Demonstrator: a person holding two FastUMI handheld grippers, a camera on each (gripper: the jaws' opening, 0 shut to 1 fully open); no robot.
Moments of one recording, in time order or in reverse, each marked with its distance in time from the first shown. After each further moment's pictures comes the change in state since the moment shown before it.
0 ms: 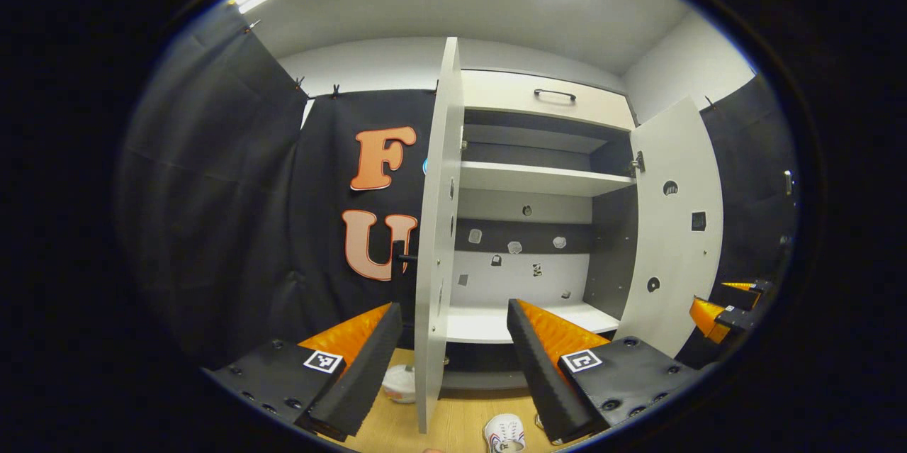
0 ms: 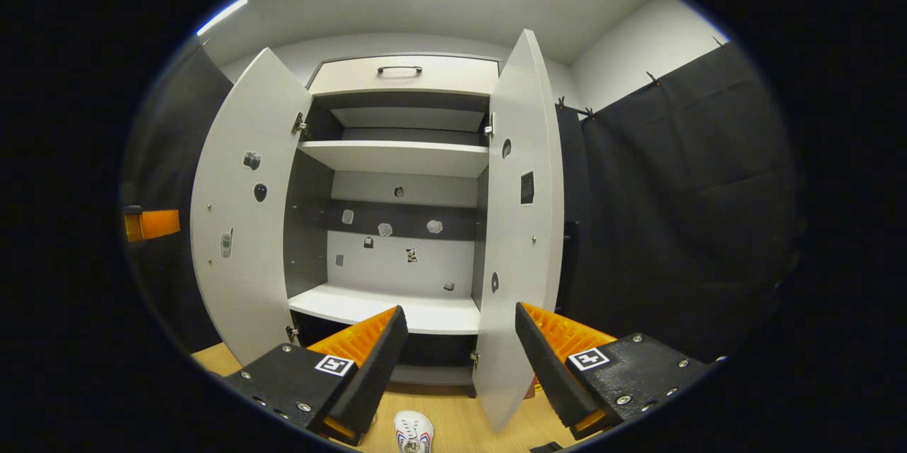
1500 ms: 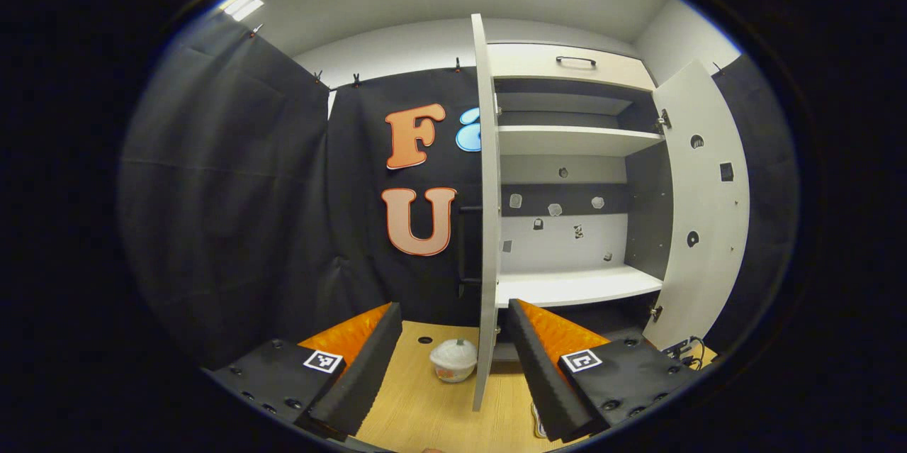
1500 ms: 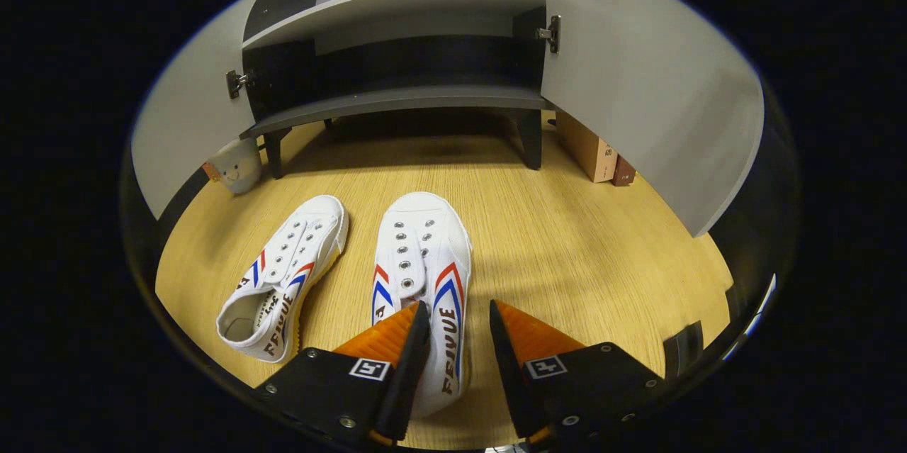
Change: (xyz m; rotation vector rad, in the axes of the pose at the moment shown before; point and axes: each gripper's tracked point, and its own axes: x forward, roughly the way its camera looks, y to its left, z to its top) left arm -0.007 0.025 -0.028 0.079 0.132 0.164; right arm -0.001 0.054 -0.470 0.058 0.873 0.083
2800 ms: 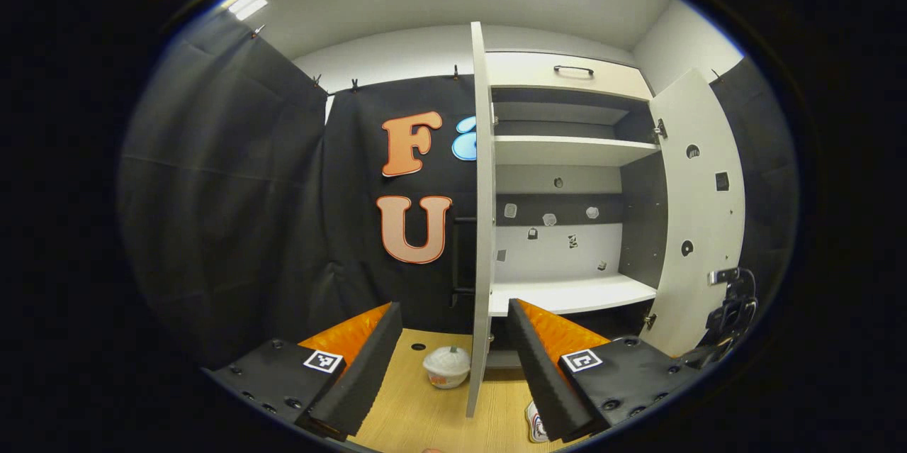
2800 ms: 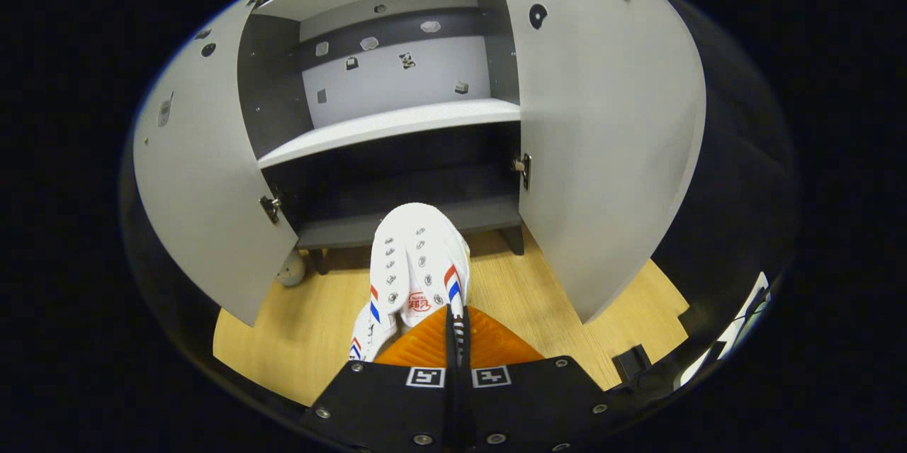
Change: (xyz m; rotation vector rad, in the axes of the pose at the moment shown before) left arm 0.005 -0.011 0.014 -0.010 -0.048 -0.031; right arm -0.166 0.019 0.173 0.107 -0.217 0.008
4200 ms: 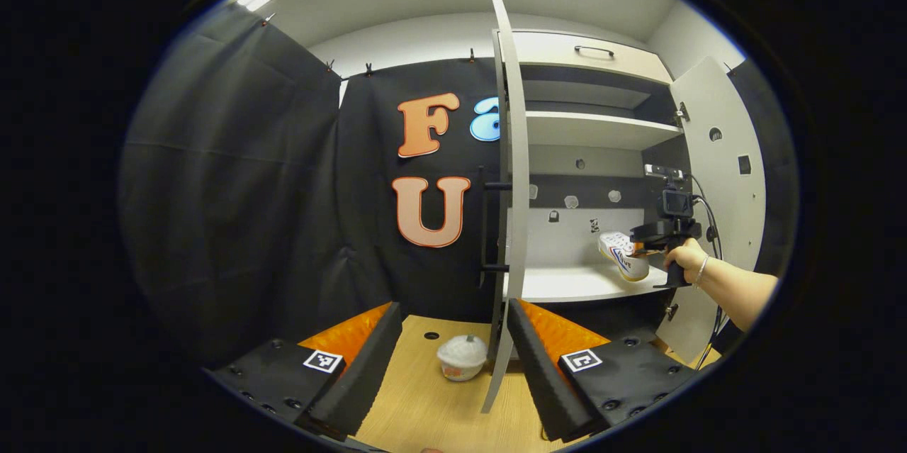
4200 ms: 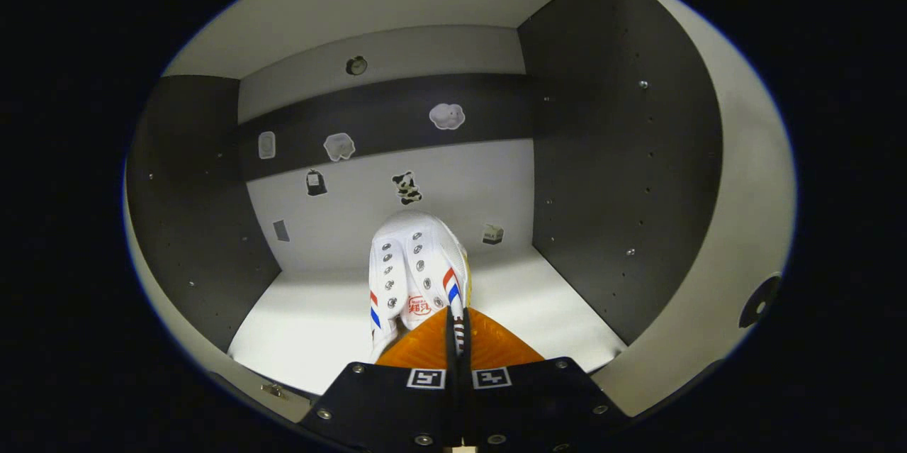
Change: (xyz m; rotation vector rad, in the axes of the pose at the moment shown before) left arm 0.021 0.032 -0.046 -0.005 0.061 0.077; right arm 0.193 0.039 0.284 0.016 -0.200 -0.069
